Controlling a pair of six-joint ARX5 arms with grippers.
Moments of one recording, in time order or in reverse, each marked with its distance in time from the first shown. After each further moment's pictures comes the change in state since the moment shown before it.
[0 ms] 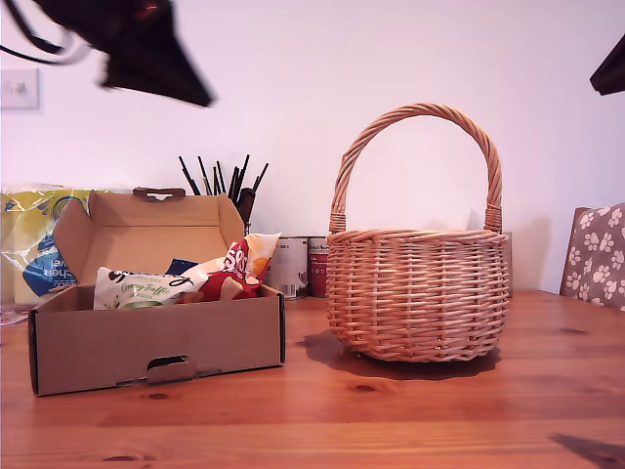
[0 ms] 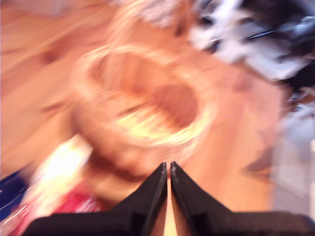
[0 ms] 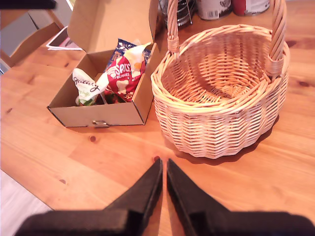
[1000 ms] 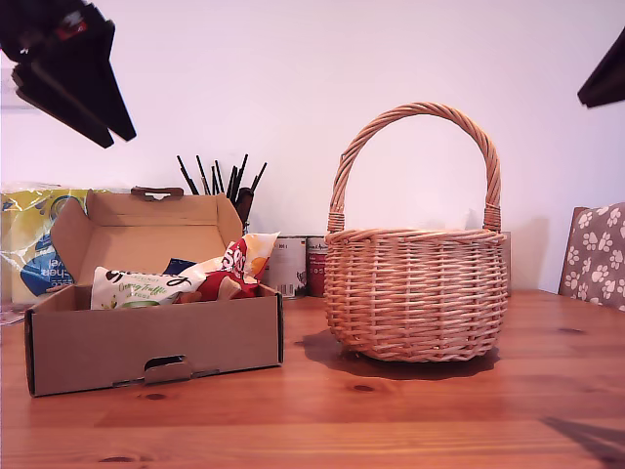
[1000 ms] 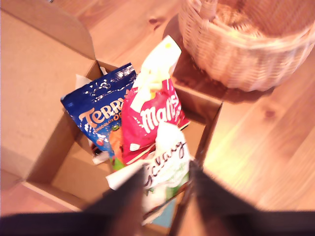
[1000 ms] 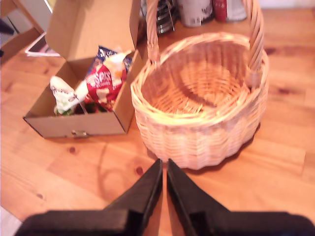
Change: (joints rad) left arm 0.026 -0.109 -0.127 -0.099 -0.262 0.289; right arm 0.000 0.069 0.000 0.076 0.053 -0.001
